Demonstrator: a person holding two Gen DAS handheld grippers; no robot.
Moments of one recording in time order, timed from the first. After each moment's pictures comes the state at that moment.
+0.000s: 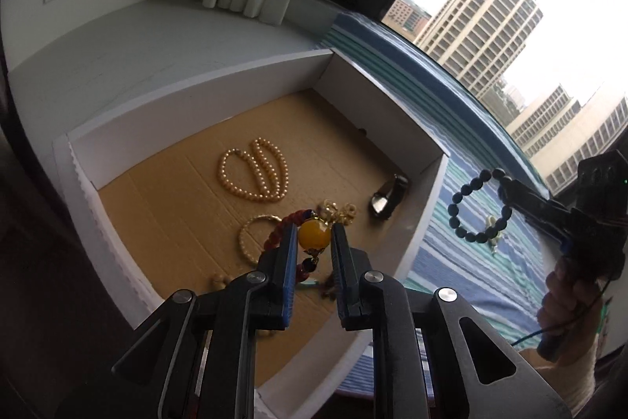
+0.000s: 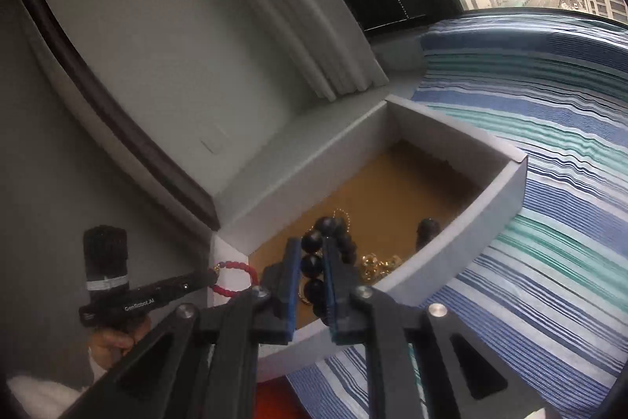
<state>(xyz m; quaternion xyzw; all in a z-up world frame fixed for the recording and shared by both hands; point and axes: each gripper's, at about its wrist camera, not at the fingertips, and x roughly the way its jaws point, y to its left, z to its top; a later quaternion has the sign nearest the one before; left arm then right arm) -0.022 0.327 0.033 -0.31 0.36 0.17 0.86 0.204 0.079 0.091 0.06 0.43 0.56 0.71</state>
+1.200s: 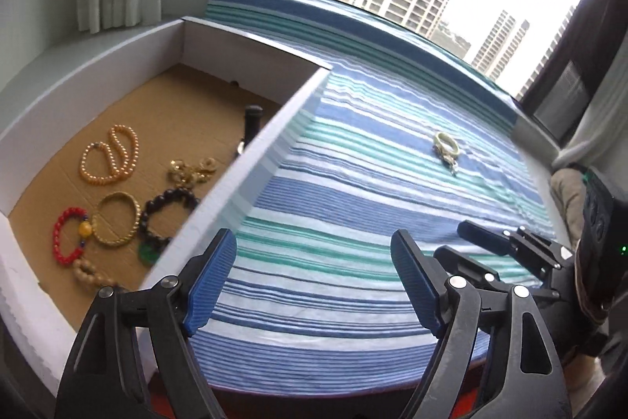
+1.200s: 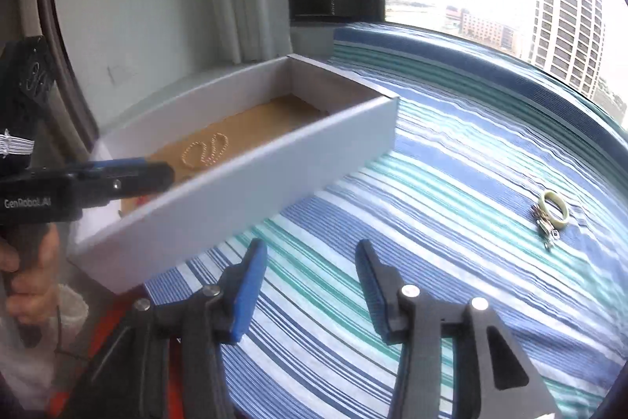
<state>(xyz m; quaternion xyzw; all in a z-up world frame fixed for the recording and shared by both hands) 0.056 0.139 0.012 -0.19 0.40 0.04 0.90 0.111 -0.013 0.029 -0.13 0.38 0.37 0.84</state>
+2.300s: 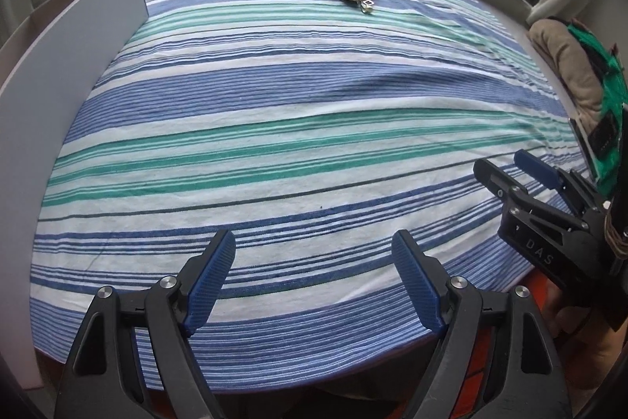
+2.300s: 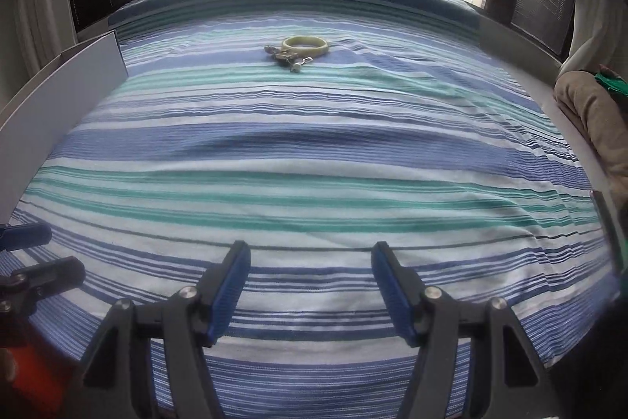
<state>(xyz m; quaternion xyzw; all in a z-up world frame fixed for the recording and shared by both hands) 0.103 -0.040 -0.075 -0.05 0.53 -0.05 0.85 0.107 -0.243 -0.070 -0.06 0.44 0.06 0.89</state>
